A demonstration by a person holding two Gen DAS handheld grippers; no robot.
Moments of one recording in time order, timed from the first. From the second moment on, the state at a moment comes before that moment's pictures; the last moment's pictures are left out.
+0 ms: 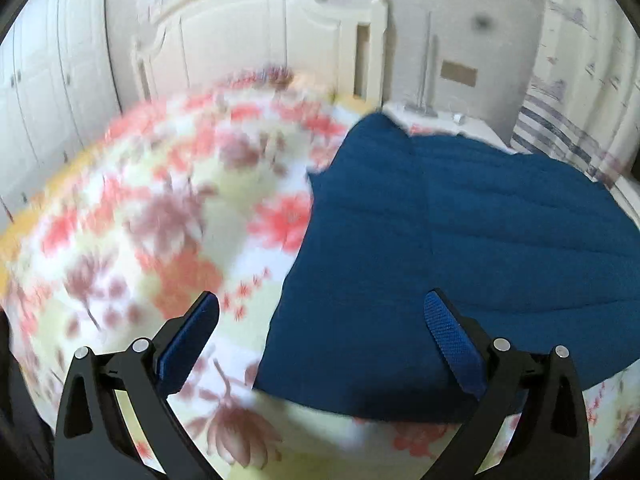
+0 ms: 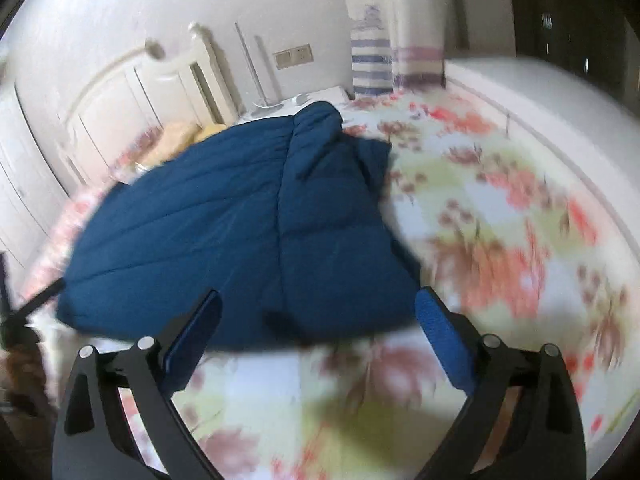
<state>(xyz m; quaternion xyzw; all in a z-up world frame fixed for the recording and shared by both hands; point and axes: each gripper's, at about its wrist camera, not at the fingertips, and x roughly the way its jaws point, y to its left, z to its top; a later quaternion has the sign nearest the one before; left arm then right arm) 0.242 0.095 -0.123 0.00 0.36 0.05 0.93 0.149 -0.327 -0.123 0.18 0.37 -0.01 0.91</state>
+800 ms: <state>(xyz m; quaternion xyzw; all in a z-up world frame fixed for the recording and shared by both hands) 0.335 -0.003 -0.087 0.07 0.36 -0.04 0.93 0.201 -0.339 -0.168 0.48 0.22 0.07 0.85</state>
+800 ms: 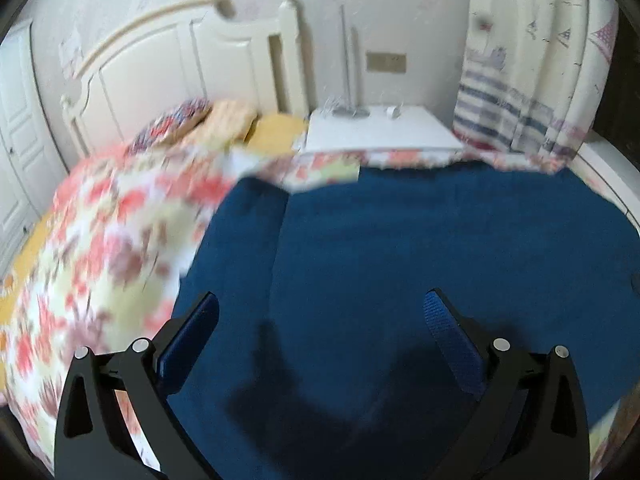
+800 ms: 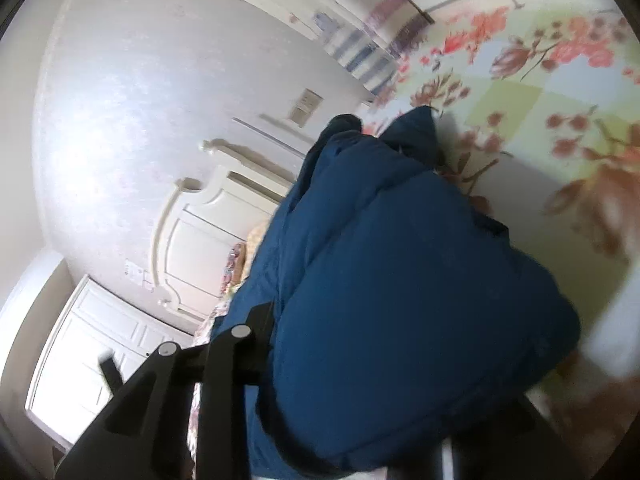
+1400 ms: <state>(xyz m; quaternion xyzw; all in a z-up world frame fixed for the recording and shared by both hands) 0.273 -0.079 -0.112 0.15 0.36 -0.15 0.91 0.144 -0.341 -0.100 0.38 0.18 0.05 0.90</state>
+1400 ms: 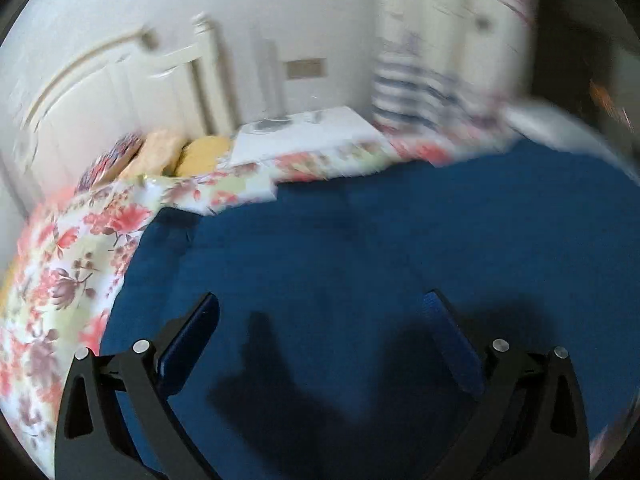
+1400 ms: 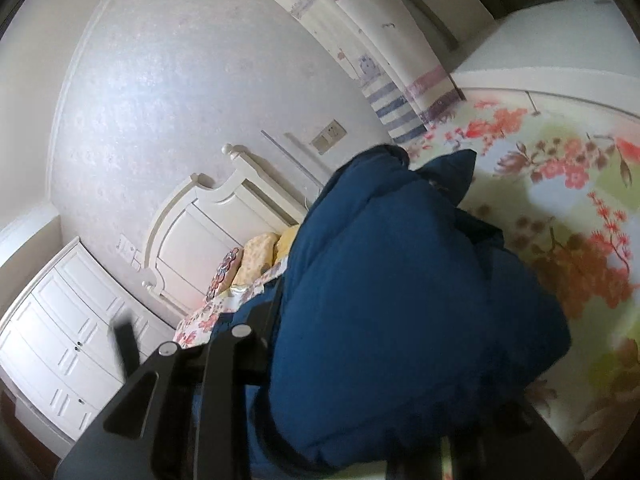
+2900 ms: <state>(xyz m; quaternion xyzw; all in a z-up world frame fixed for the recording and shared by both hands) 0.370 0.096 -0.100 0.03 0.39 -0.19 0.90 0.191 0.033 -0.061 -0.17 0.24 0.30 0.91</state>
